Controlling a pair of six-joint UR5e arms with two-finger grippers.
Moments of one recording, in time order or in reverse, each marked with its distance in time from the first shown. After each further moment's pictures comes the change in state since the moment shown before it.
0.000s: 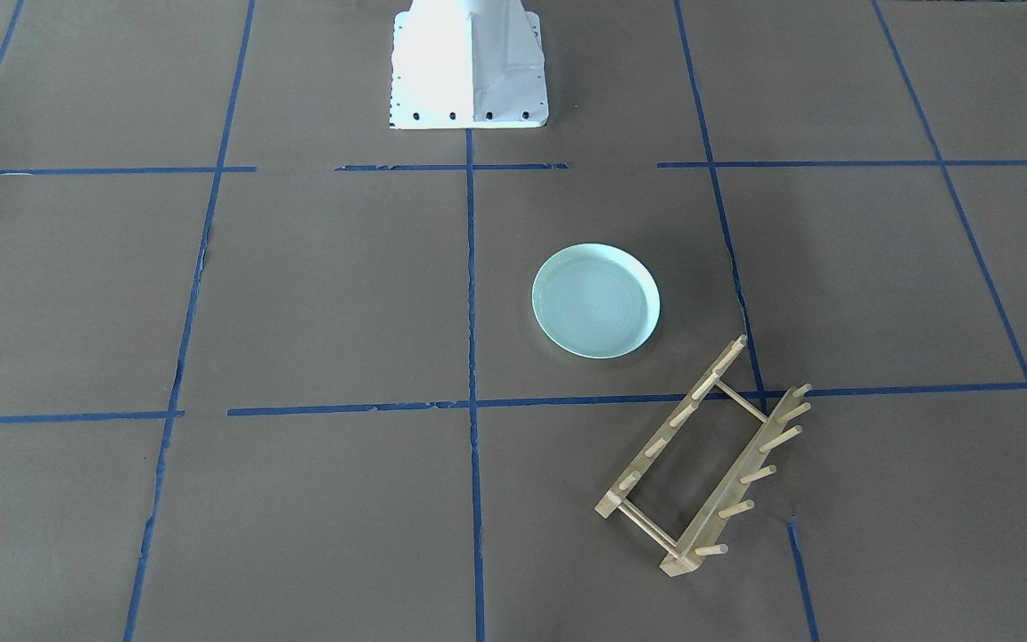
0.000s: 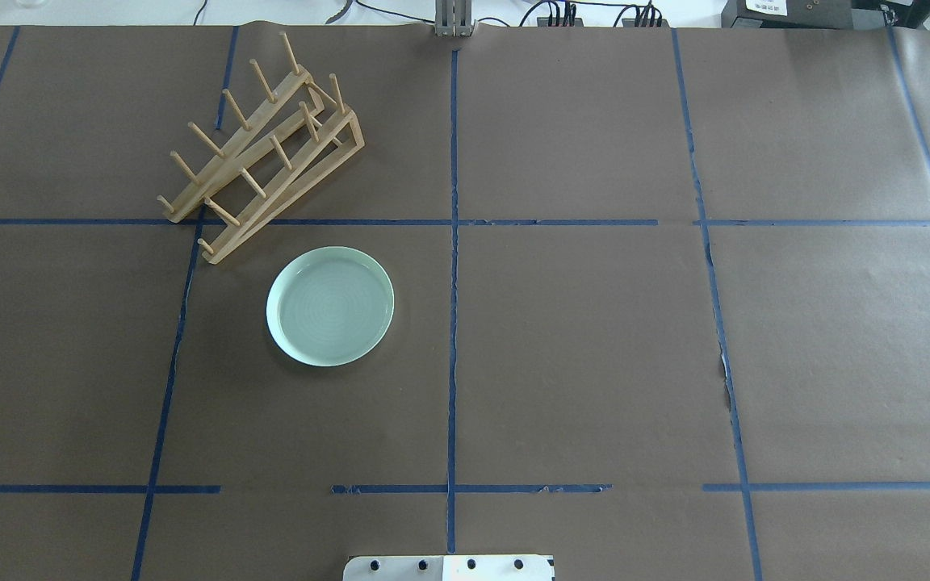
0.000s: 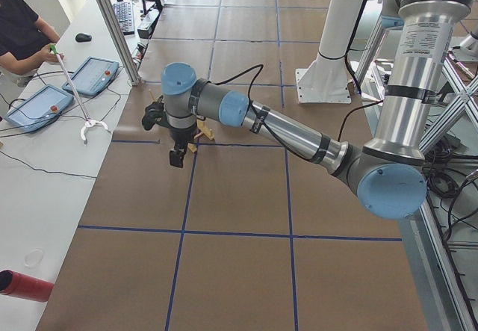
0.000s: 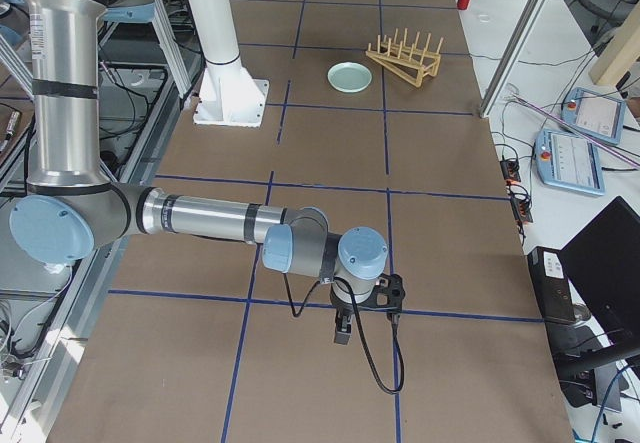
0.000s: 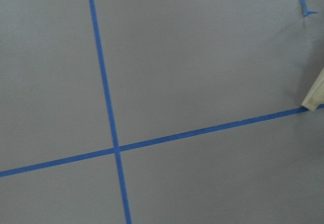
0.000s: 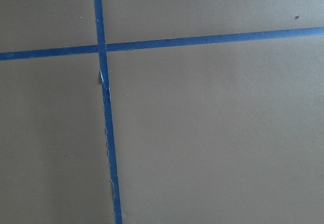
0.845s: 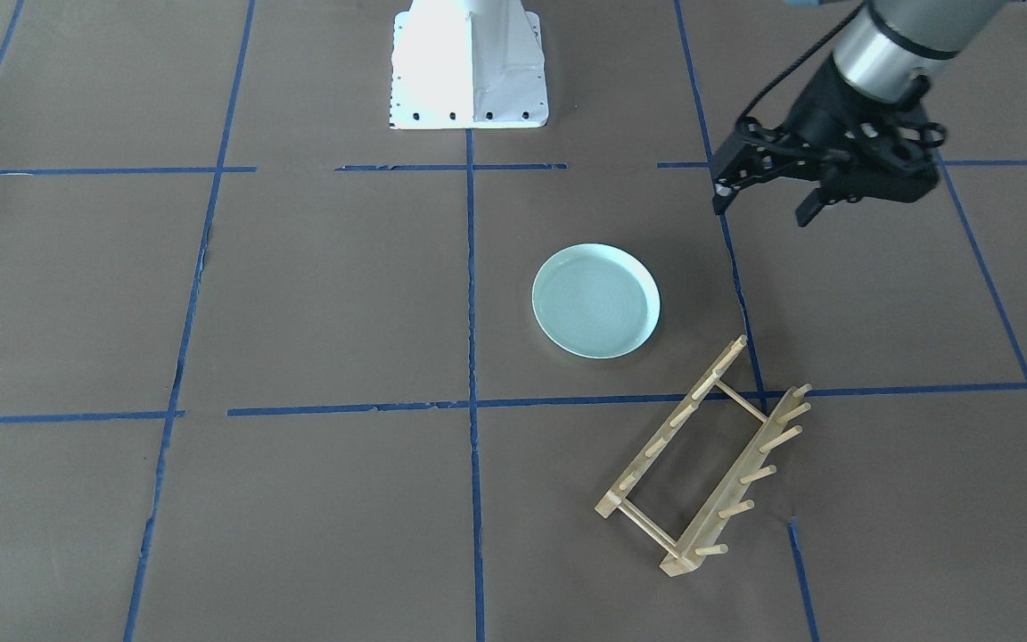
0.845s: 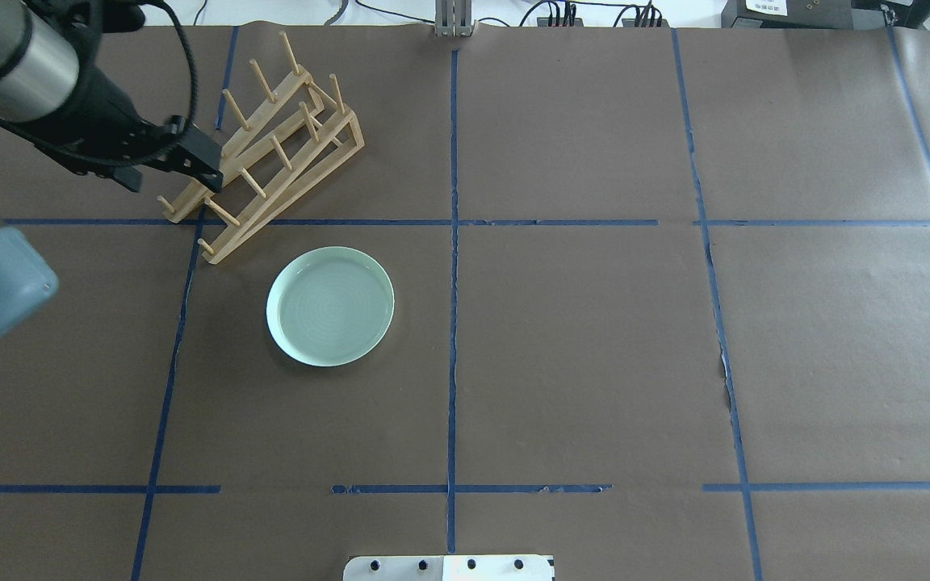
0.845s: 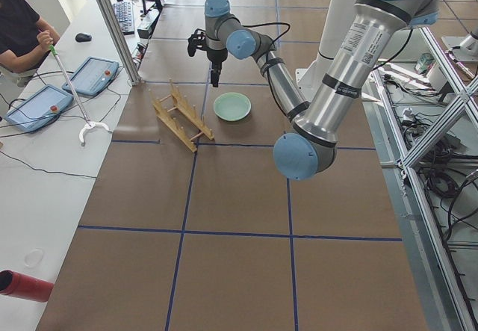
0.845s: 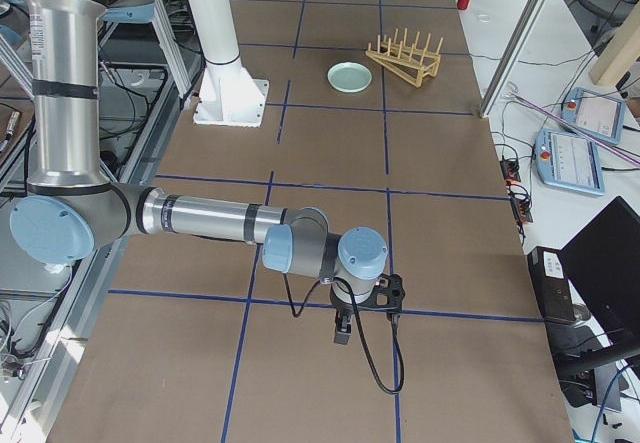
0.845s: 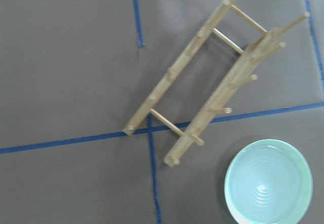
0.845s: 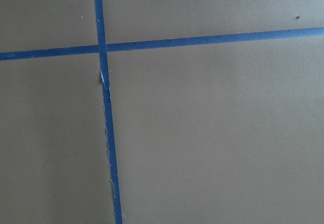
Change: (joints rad) left arm 0.544 -0.307 -0.144 0.048 0.208 -0.745; right arm 0.000 0.000 0.001 0.000 0.000 -0.001
